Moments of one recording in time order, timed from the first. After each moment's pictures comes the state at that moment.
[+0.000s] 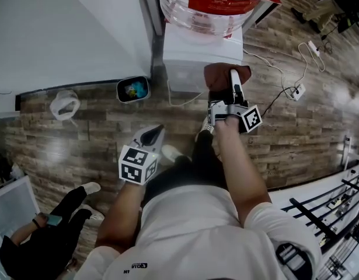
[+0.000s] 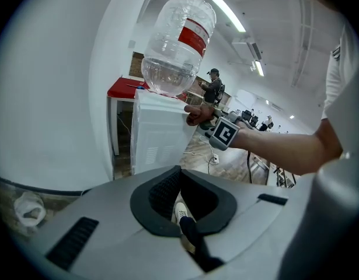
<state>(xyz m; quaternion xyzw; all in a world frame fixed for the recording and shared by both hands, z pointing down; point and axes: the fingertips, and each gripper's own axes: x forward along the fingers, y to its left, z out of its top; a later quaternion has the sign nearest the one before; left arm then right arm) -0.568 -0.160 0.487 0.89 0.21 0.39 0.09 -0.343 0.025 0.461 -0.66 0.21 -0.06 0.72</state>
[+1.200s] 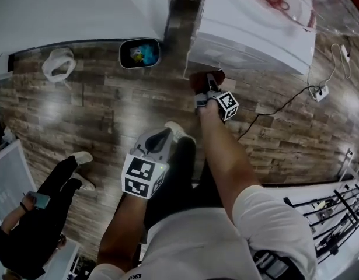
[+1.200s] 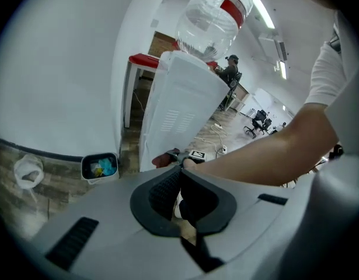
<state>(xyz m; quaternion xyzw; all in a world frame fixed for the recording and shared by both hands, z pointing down) -0.602 -0.179 0.604 0.86 0.16 0.46 0.15 -0.413 -0.076 0.884 -0.69 0.02 -0.36 0.63</state>
